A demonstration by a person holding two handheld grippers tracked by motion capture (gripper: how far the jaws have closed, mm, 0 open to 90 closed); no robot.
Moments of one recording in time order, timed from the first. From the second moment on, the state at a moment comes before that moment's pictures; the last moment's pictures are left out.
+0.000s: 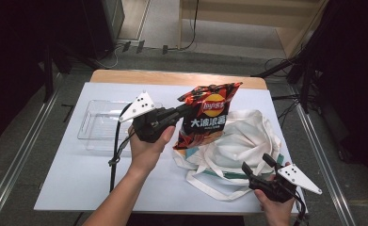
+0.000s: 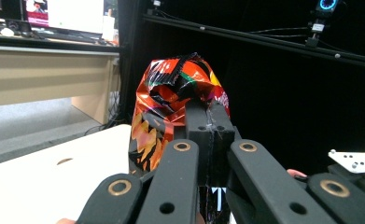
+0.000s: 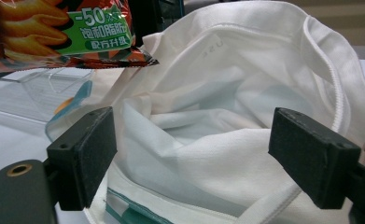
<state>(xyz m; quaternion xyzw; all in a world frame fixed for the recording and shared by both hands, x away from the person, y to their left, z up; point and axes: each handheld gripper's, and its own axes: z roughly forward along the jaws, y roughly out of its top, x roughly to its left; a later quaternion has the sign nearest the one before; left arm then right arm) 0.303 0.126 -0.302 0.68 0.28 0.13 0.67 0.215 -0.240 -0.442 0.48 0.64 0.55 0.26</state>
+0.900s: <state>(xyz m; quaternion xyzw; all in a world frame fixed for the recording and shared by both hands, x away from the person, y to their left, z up) 0.318 0.188 -0.304 0.66 0.32 0.17 0.65 0.216 -0.234 -0.446 0.47 0.65 0.54 0.25</state>
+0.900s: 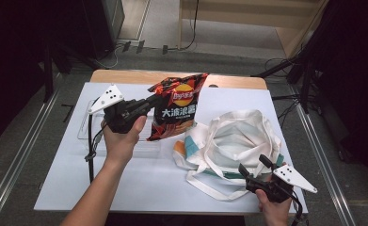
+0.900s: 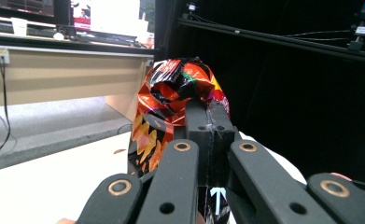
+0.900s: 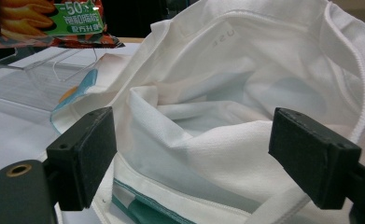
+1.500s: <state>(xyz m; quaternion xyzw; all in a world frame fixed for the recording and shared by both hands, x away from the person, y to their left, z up) 0.321 0.229 -0.297 0.64 0.34 0.20 0.65 0.218 -0.230 -0.449 0.47 0.66 0.52 0.25</state>
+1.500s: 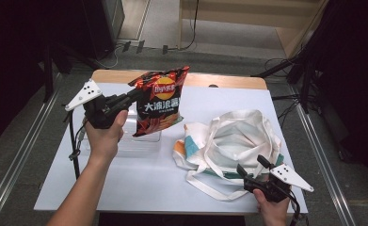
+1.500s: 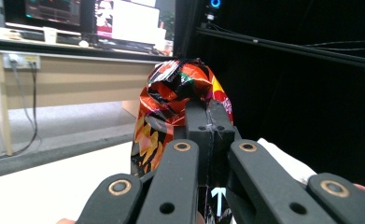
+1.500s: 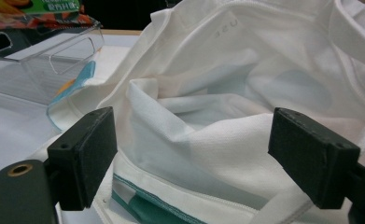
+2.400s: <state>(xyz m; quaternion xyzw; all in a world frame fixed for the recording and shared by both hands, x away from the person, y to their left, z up) 0.328 0.279 -0.297 0.63 0.38 0.24 0.64 0.220 -0.226 -0.452 0.48 0.66 0.52 0.25</state>
